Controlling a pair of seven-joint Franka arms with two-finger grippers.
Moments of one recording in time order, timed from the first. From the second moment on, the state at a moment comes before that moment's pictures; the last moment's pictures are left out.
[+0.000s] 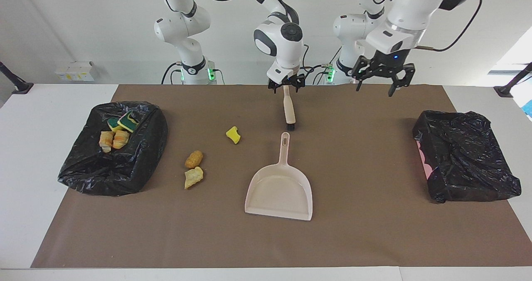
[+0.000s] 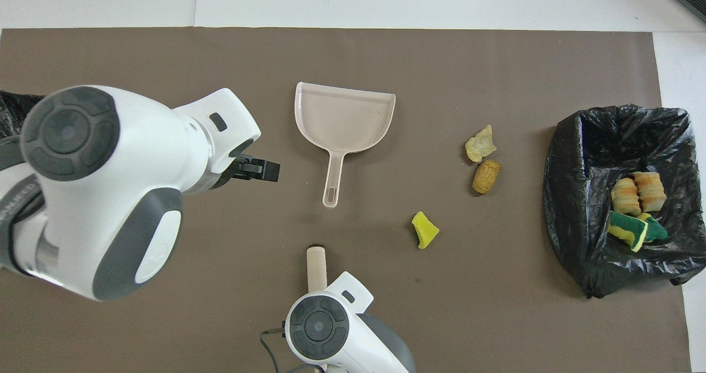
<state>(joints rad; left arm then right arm) -0.09 0.03 -0.39 -1.79 -0.02 1.96 -0.25 0.54 0.12 0.39 -2.14 0.19 2.14 0.81</state>
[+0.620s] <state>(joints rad) -0.09 0.34 -0.57 -1.80 0.25 2.23 -0.62 0.57 0.14 0.39 -2.15 0.20 2.19 0.81</state>
